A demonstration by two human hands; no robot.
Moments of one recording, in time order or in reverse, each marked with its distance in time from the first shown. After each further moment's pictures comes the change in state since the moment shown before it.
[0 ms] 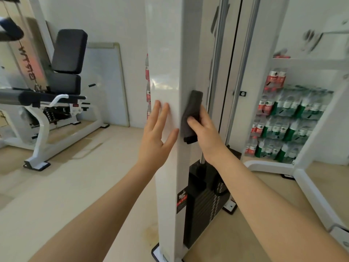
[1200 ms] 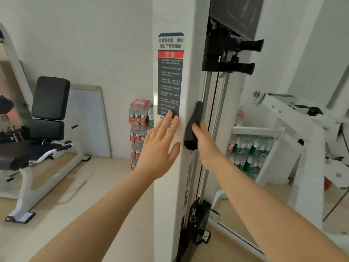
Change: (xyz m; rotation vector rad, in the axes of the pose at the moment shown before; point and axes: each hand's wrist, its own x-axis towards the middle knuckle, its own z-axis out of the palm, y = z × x) left_hand 0.330 0.203 -0.194 0.234 -0.226 0.211; right_hand 0.212 -0.375 0.007 0.036 0.206 0.221
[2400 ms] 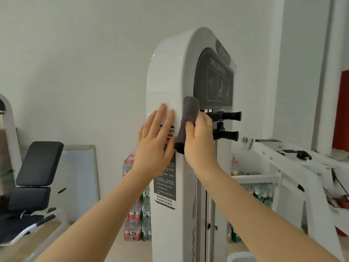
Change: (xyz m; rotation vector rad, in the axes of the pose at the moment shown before) left_hand 0.161 0.005 -0.082 0.051 0.387 0.240; right_hand 0.060 -0.158 0.043 -0.485 0.440 -0.548
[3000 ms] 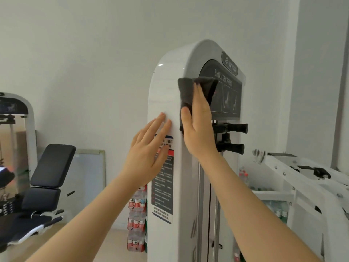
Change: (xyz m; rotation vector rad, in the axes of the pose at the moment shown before) left_hand 0.005 -0.004 -0.020 0.027 -0.072 0.047; right_hand 0.051 -0.007 -0.005 -0.143 -0.045 -0.445
